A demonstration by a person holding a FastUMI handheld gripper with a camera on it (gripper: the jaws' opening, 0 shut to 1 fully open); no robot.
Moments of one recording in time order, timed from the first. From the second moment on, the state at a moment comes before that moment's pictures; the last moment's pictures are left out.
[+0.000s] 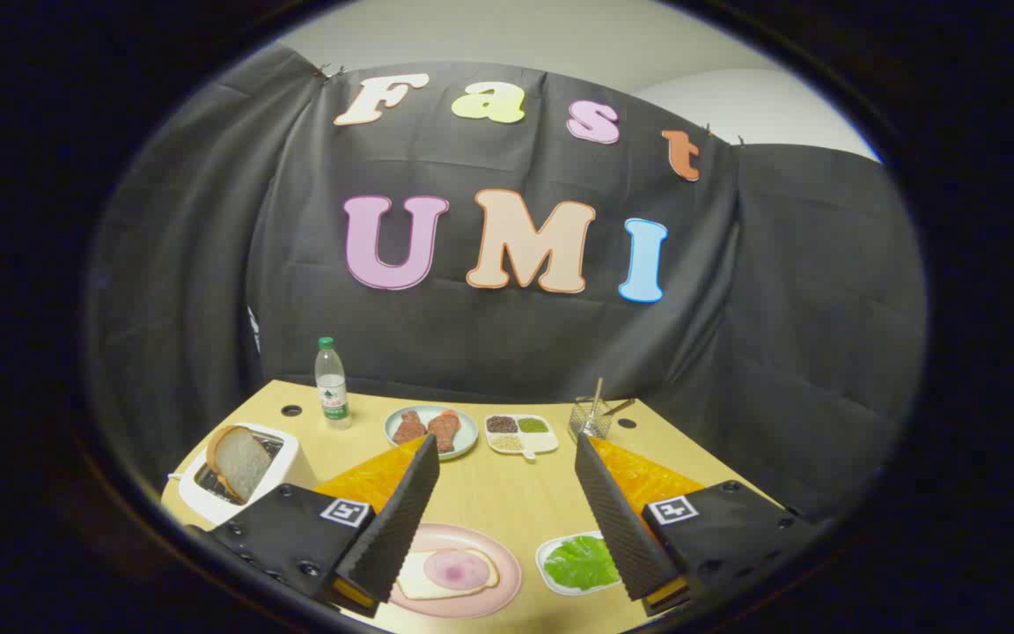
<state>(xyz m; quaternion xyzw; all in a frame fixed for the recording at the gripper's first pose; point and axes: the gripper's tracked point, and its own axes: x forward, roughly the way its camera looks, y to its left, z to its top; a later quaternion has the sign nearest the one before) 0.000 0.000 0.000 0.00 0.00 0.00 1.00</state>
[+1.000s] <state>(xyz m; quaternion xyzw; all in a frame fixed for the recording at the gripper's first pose) -0.027 -0.052 -0.006 0.04 -0.02 0.11 0.99</state>
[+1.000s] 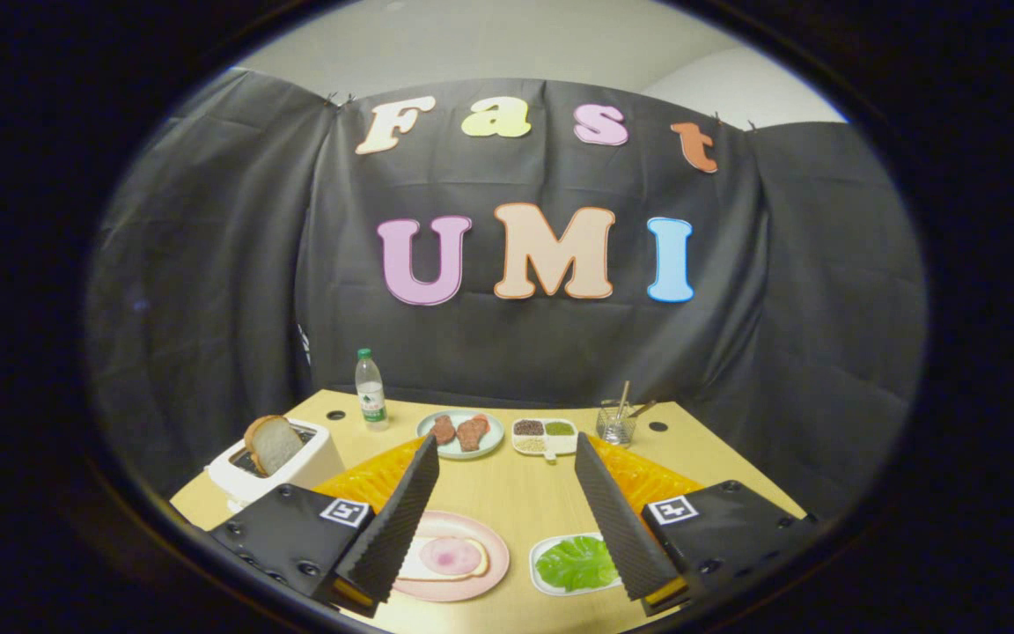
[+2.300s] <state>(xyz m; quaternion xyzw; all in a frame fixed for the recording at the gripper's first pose) 0.087 -0.232 -0.246 0.47 0.13 0.03 0.87</state>
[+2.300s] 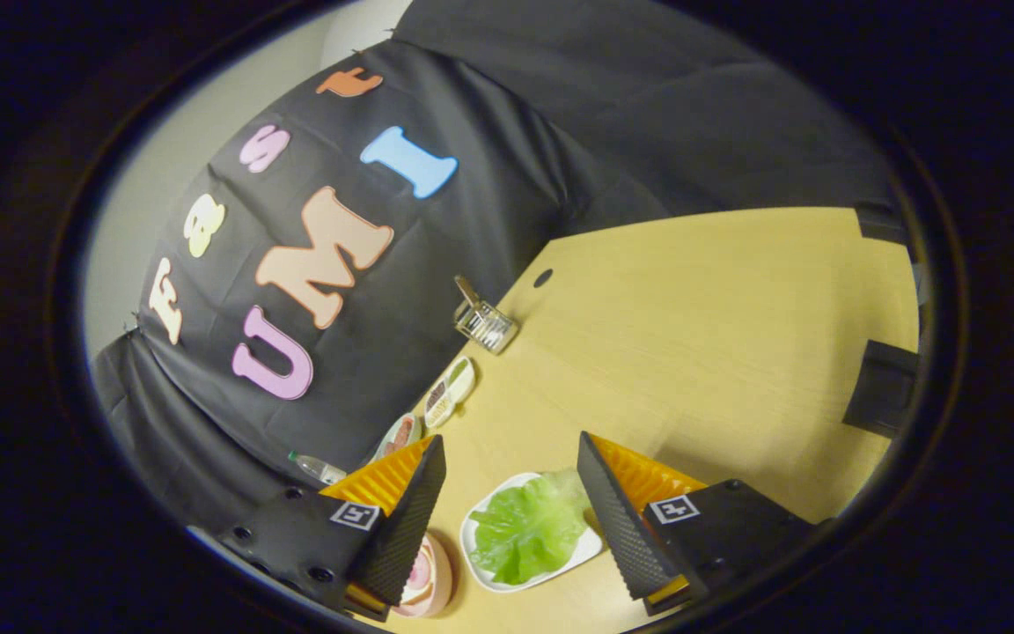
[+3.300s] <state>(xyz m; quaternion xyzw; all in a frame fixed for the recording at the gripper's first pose) 0.115 -0.193 -0.317 0.50 0.22 0.07 0.84</state>
